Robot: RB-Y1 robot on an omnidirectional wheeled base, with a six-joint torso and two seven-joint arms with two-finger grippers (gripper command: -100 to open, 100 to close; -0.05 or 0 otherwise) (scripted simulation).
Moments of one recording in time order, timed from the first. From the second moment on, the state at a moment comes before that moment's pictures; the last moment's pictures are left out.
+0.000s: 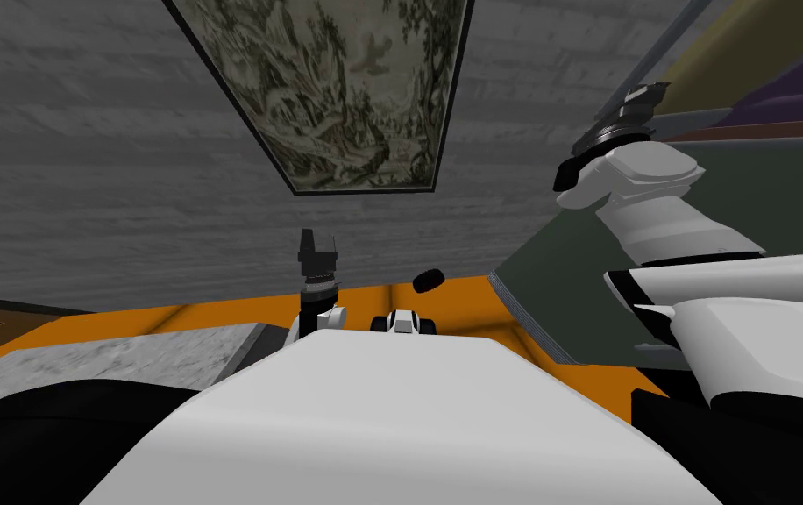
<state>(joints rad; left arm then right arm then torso) 0.50 -0.01 -0.01 -2.24 -0.12 -0.60 0.06 -0.95 -1.19 0.35 -1.08 0.73 0.47 1.34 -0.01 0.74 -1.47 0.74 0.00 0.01</state>
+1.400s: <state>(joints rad) 0.50 -0.01 -0.01 -2.24 -0.12 -0.60 0.06 -0.70 -1.38 0.21 -1.13 0.88 0.36 0.96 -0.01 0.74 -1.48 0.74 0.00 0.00</state>
